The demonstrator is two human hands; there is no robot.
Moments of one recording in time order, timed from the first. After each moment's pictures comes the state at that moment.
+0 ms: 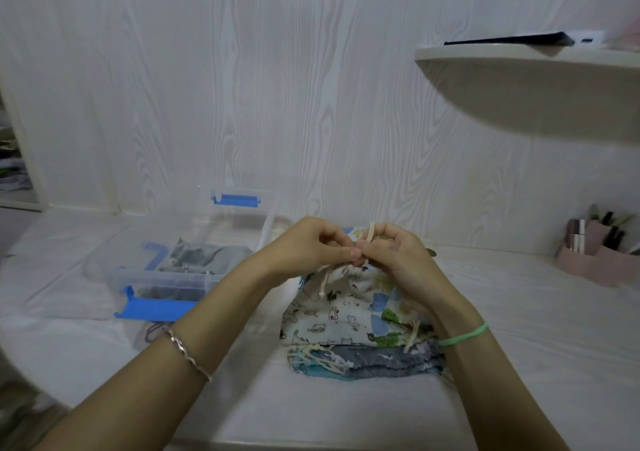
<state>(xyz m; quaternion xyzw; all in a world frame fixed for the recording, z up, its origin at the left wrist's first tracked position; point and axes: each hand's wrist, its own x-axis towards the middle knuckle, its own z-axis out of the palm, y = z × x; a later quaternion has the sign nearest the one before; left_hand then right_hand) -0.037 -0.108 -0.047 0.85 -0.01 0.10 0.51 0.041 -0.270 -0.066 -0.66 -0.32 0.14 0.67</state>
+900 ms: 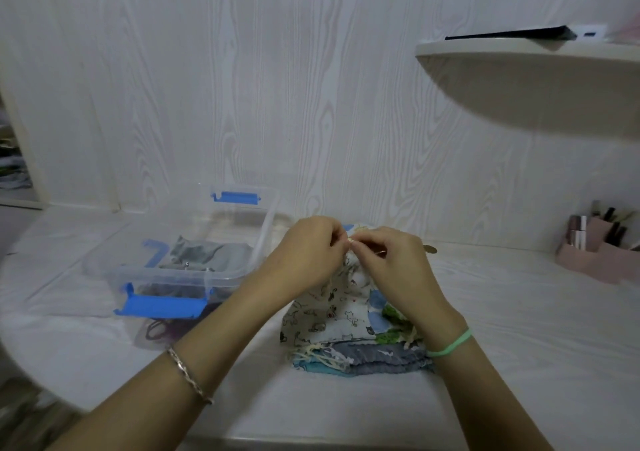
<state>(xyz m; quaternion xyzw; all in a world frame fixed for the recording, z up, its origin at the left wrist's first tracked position) -0.042 -0.129 -0.049 0.93 0.06 0.22 0.28 0.026 -0.263 -0.073 -0.77 -0.41 -0.17 0.45</state>
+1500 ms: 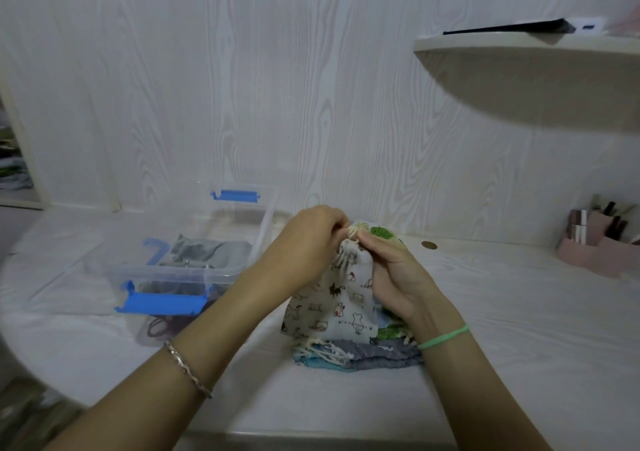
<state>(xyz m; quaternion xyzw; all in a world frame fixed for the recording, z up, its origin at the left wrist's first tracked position) -0.045 -0.129 -0.042 0.94 0.01 0.27 0.21 0.035 -0.257 -0.084 -0.41 -0.23 0.34 0.81</state>
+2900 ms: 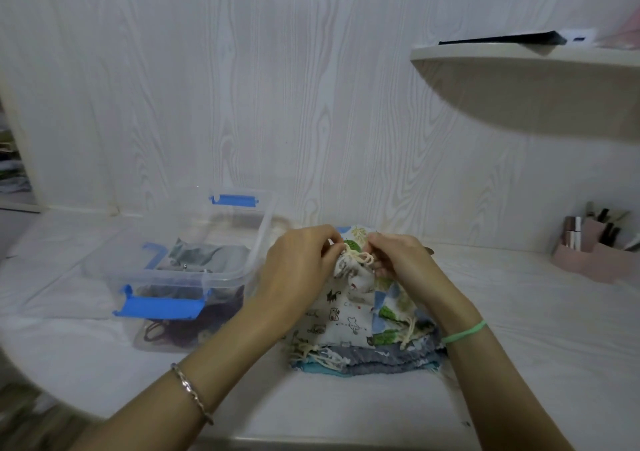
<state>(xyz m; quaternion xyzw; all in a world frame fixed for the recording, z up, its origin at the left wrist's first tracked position) -0.053 -0.134 -0.071 0.90 0.08 0.36 0.23 0.046 -0.274 -0.065 -0.72 -0.28 0.13 0.62</state>
